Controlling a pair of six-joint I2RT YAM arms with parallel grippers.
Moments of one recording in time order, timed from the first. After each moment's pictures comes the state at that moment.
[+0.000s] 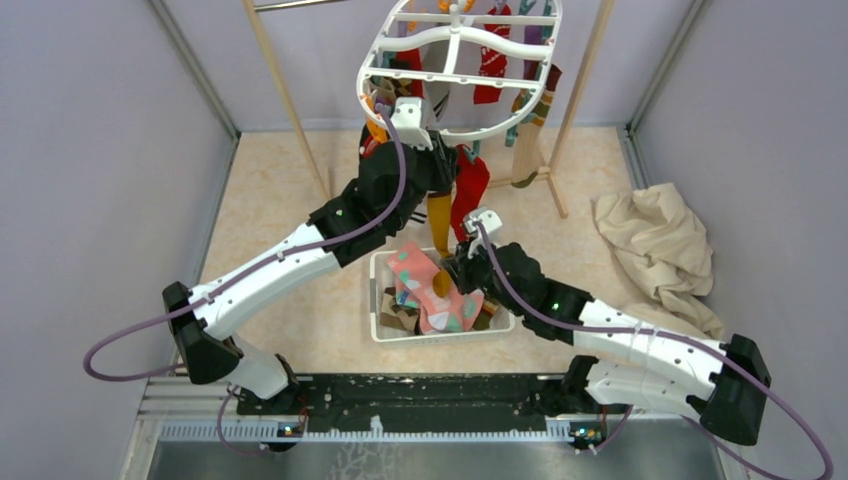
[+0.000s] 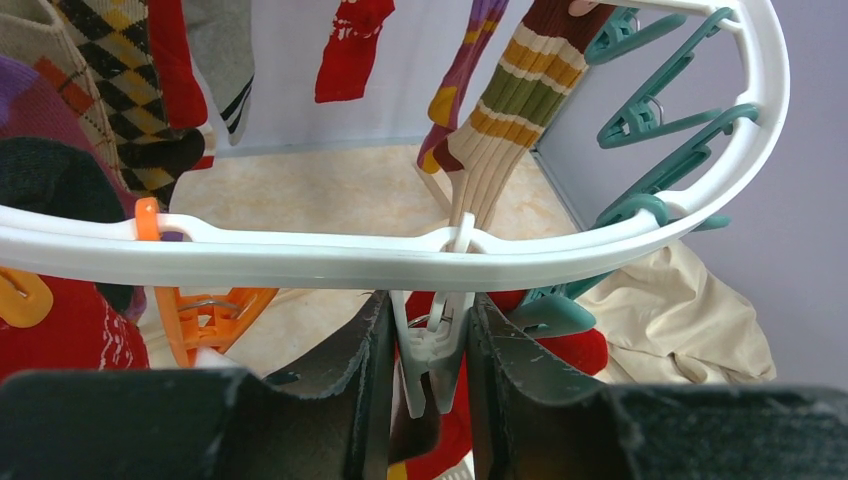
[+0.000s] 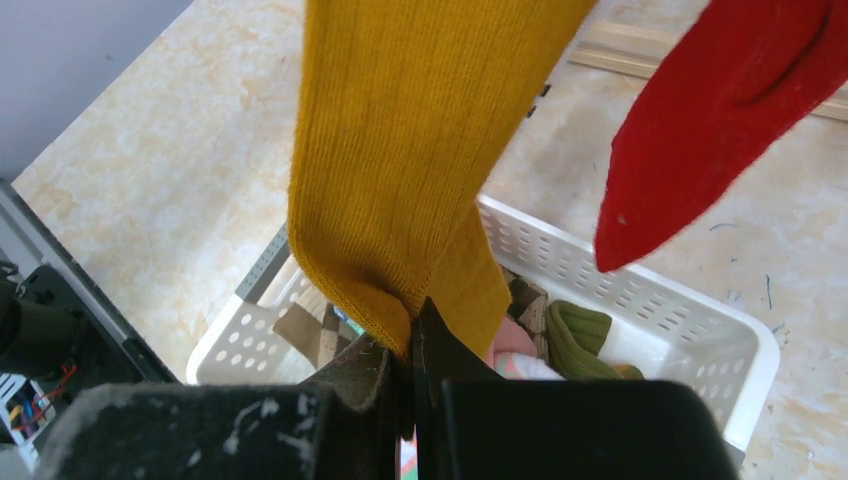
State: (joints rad) left arm -0.99 1.50 1.56 -0.12 -0.56 -0.37; right arm 1.01 0.96 0.68 0.00 0.27 0.30
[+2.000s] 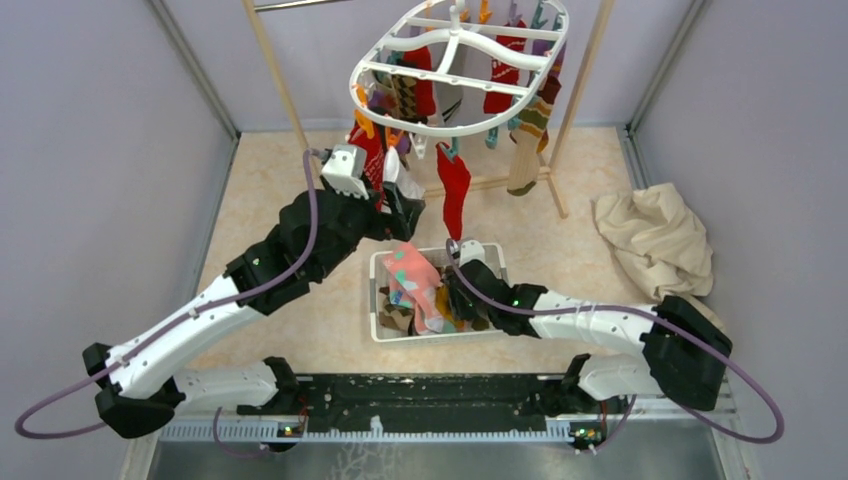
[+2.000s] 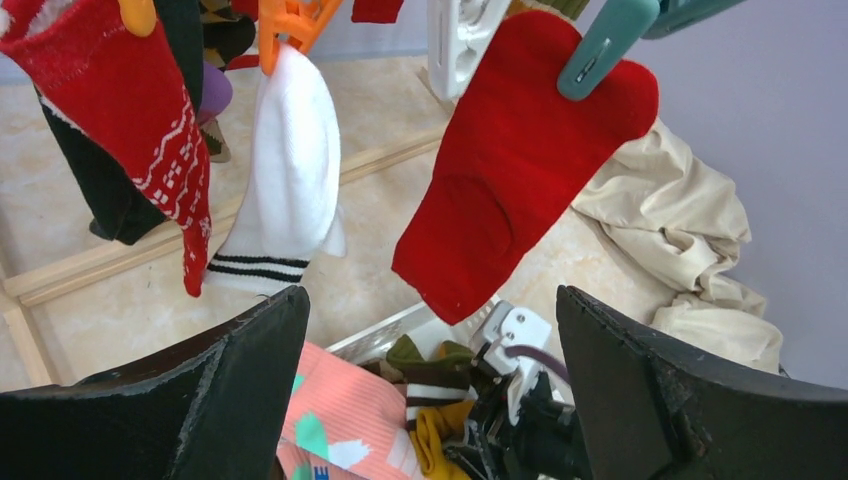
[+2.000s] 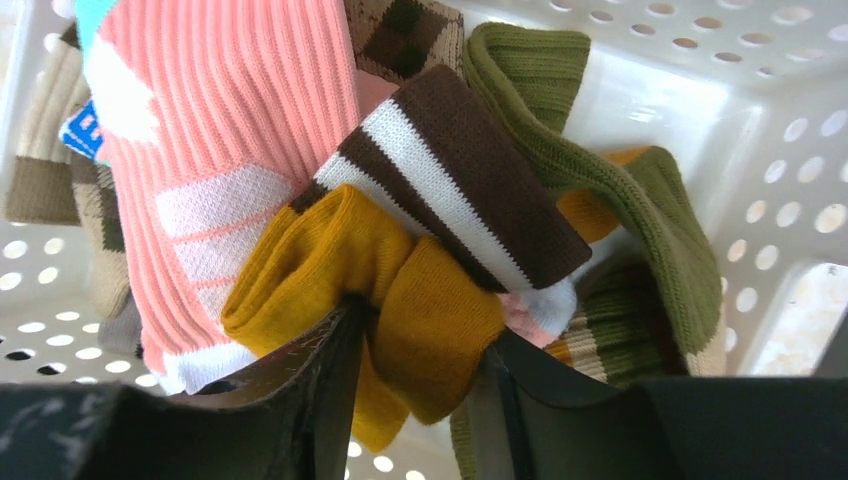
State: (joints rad) left arm -0.99 1.09 1.25 -0.32 -0.46 -0.40; right arm 1.00 1.25 0.60 -0.15 0.28 0.52
